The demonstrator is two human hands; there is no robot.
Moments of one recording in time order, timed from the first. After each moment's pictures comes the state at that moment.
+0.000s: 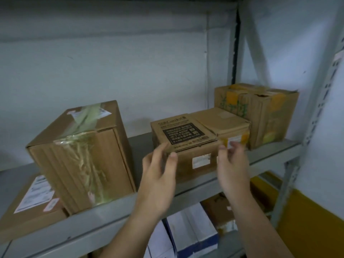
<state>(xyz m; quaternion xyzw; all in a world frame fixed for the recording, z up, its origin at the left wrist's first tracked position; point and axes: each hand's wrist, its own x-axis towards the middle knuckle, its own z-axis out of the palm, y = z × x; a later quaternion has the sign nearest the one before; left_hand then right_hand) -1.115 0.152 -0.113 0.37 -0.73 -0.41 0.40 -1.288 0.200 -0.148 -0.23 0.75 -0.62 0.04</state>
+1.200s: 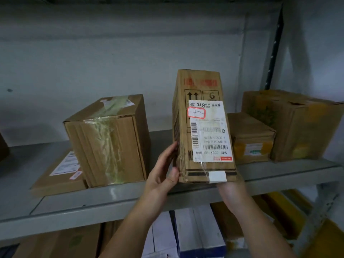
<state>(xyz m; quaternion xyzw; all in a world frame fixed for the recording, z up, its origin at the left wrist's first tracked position) -1.102 0.146 -0.161 0.20 -0.67 -0.55 0.45 -1.299 0.191 -0.174 -0.42 0.46 -0.70 0.36</state>
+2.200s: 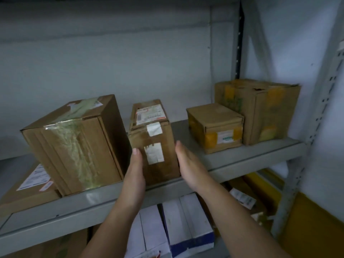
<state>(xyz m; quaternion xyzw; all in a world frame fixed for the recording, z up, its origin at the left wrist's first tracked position) -1.125 0.145 -0.158 0.29 -0.61 -0.56 0.47 -1.285 0.184 -0.157 -0.51 0.59 -0.53 0.32</state>
